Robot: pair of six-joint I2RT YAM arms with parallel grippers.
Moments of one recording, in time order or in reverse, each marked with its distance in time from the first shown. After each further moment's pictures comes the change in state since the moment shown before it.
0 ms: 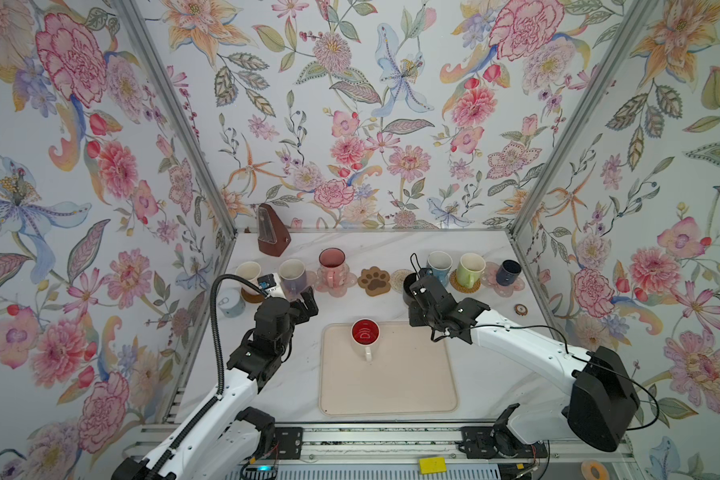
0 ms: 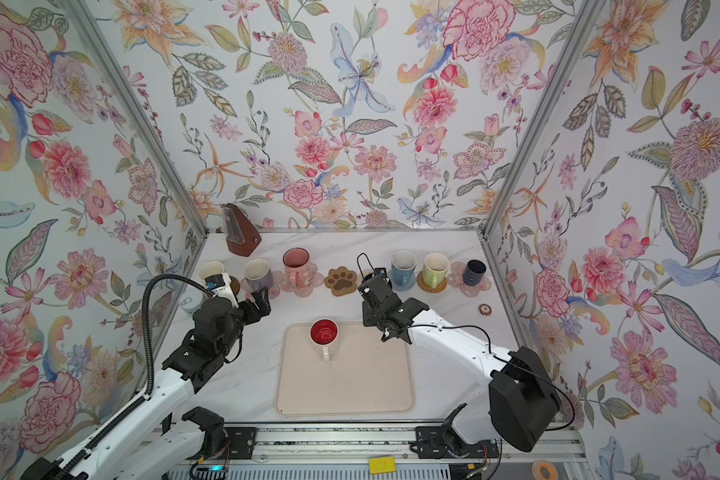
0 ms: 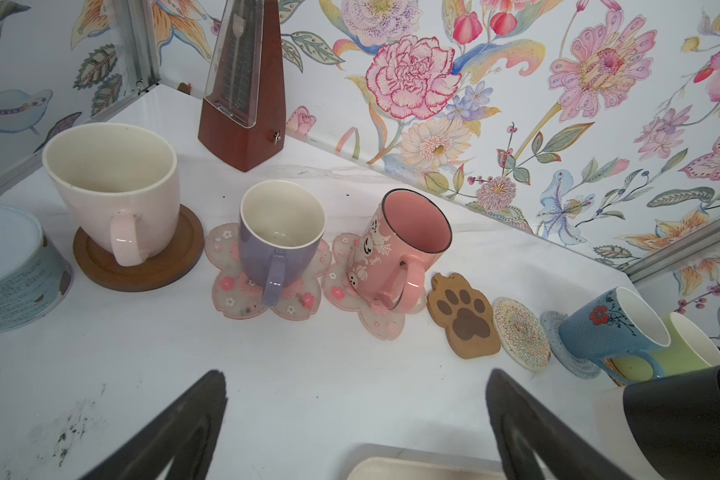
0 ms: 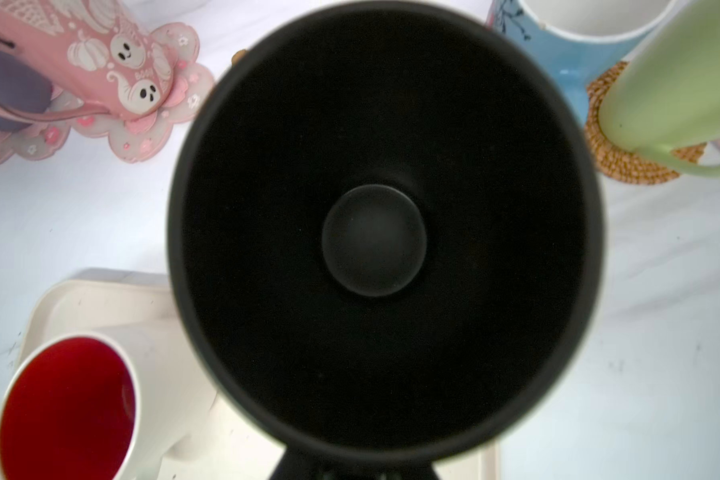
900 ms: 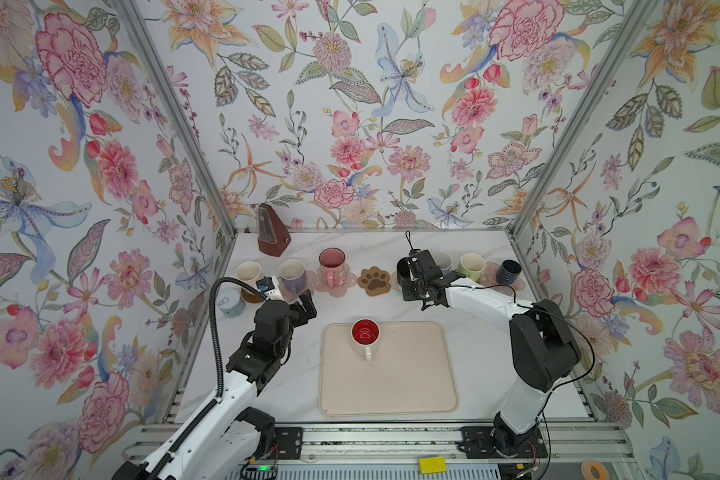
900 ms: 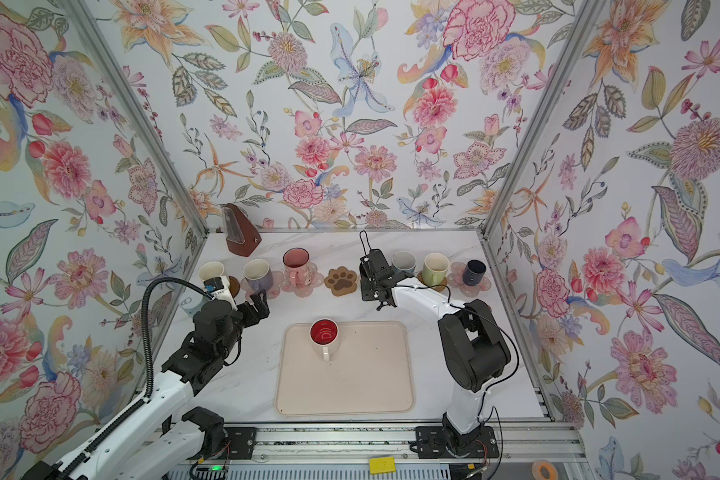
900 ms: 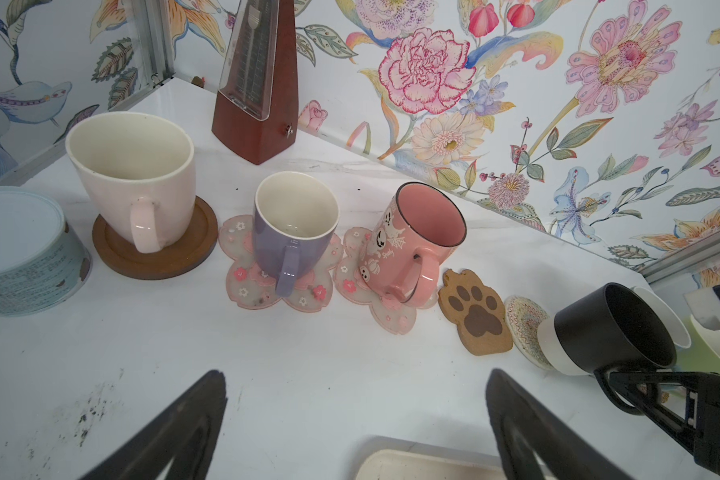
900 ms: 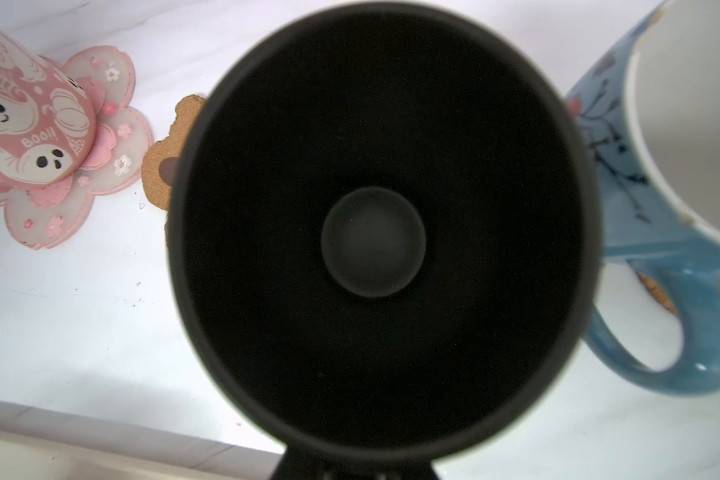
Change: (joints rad) left arm 0.002 -0.017 -0.019 -0.014 -0.013 -0.006; right arm -0.156 0.342 0.216 0.110 -0.117 -0.163
